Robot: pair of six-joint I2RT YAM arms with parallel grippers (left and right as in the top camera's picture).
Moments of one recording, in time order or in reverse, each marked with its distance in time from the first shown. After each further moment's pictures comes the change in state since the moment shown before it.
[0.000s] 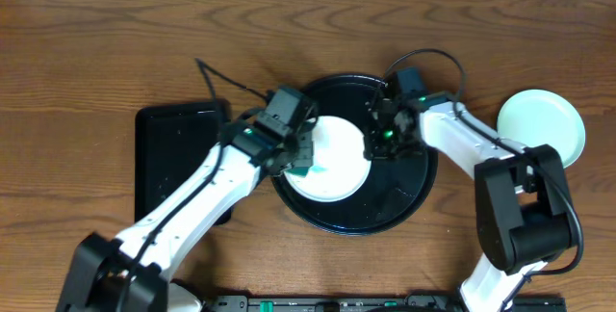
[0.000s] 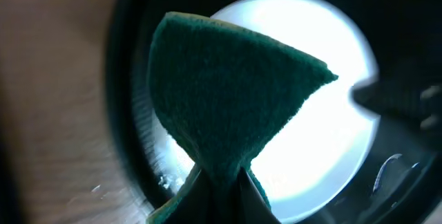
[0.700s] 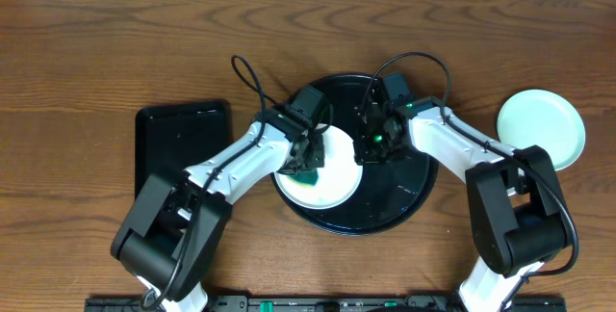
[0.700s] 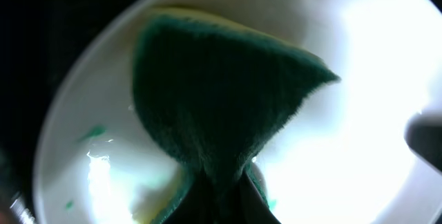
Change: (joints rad) left arm -0.023 0.297 0.049 0.041 0.097 -0.047; right arm 0.053 0.000 -0.013 0.032 0.009 0.031
